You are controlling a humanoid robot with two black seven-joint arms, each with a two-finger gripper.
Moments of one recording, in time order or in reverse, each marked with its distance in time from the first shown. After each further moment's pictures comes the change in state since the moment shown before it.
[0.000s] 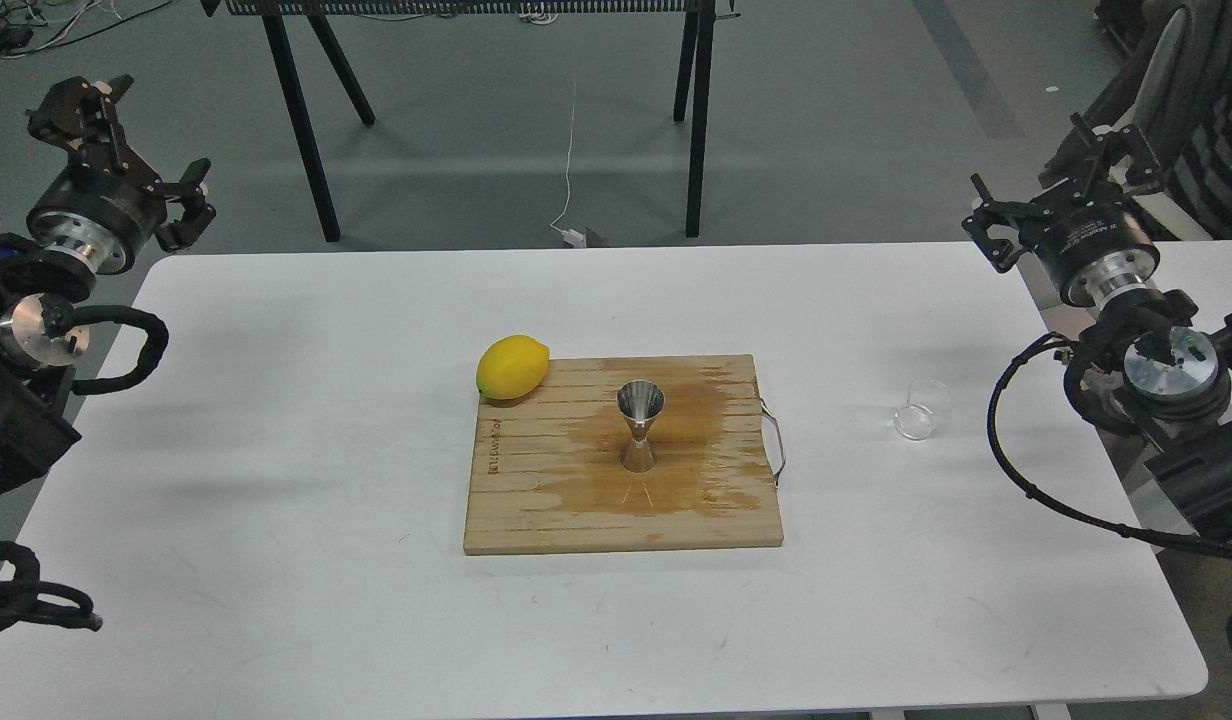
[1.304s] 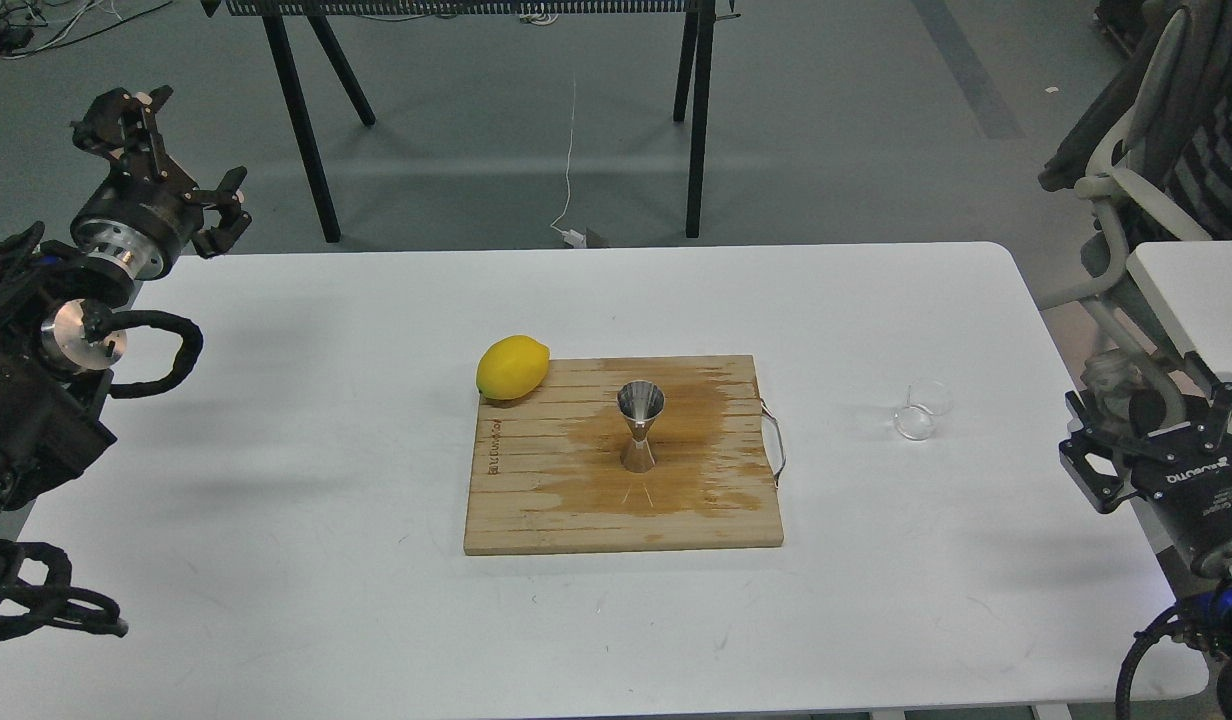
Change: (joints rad) left arm -0.002 -0.042 0.007 0.004 -0.007 0.000 -0.010; right arm -0.990 -0.187 0.468 0.814 0.133 -0.041 0.007
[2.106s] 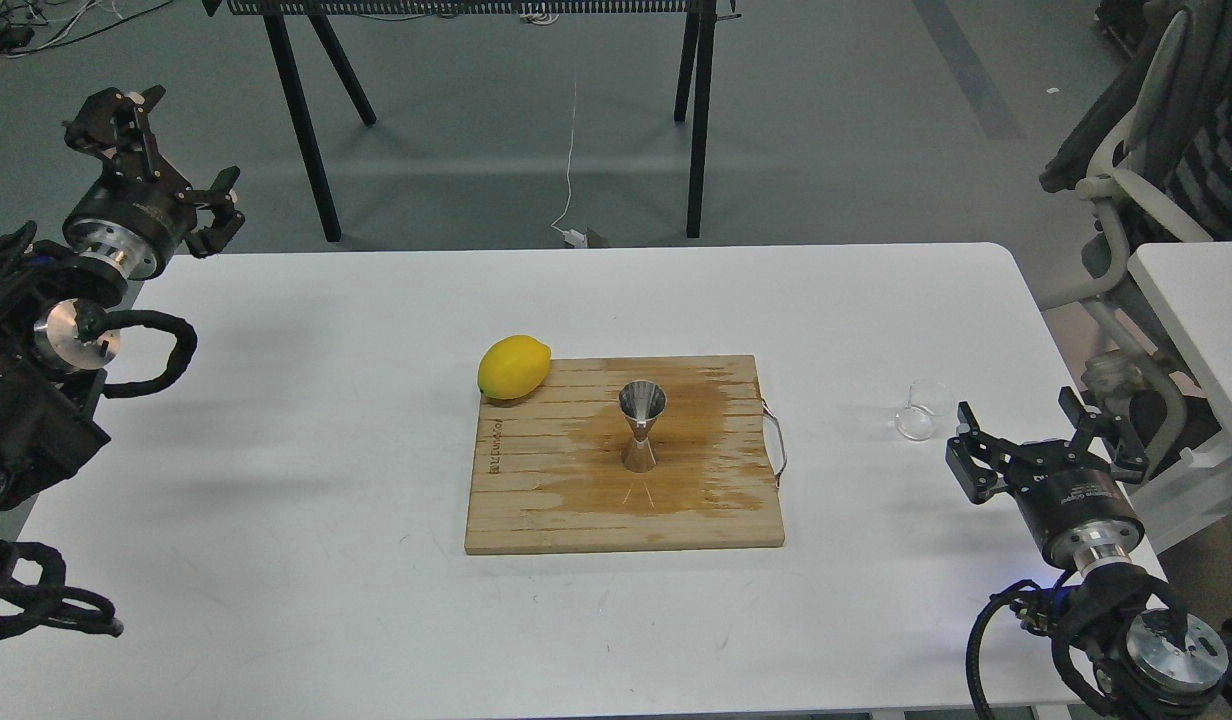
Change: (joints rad) left arm -0.004 0.005 0.000 0.000 0.002 0.000 -0.001; right arm 0.240 0.340 -0.061 -0.203 -0.003 -0.161 -0.007
